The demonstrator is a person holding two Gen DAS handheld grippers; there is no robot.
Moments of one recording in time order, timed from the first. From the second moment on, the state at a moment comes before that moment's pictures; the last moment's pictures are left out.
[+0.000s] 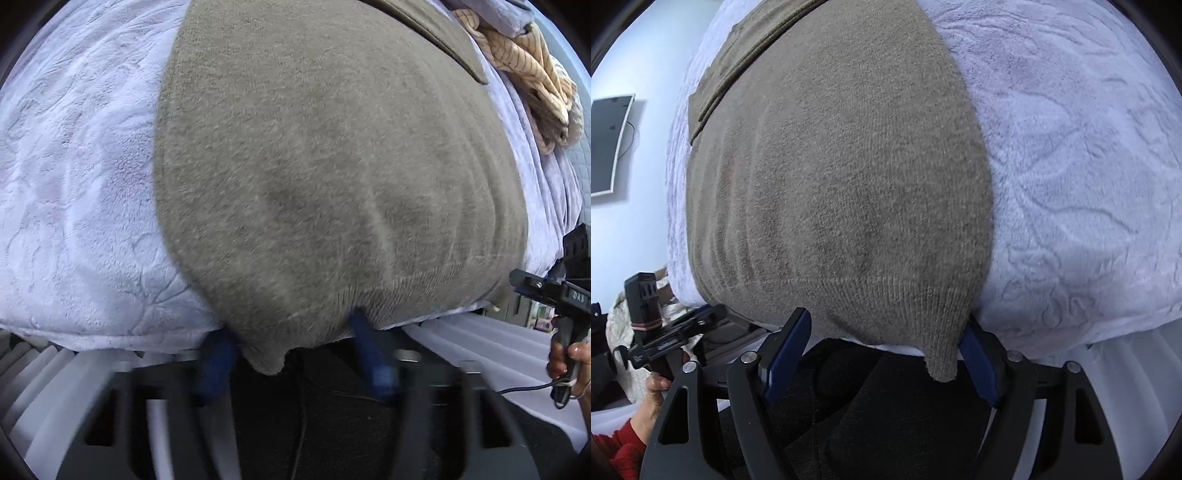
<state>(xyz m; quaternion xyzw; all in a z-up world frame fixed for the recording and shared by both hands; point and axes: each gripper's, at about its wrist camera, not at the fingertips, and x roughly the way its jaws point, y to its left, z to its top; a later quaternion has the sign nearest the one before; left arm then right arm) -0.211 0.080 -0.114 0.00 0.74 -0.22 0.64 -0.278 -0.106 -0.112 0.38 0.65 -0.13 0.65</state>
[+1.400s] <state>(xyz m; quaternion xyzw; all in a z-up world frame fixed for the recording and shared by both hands) -0.072 0.016 -0.054 0.10 0.65 -0.25 0.71 -0.113 -0.126 -0.075 0.17 0.70 -0.01 0.70</state>
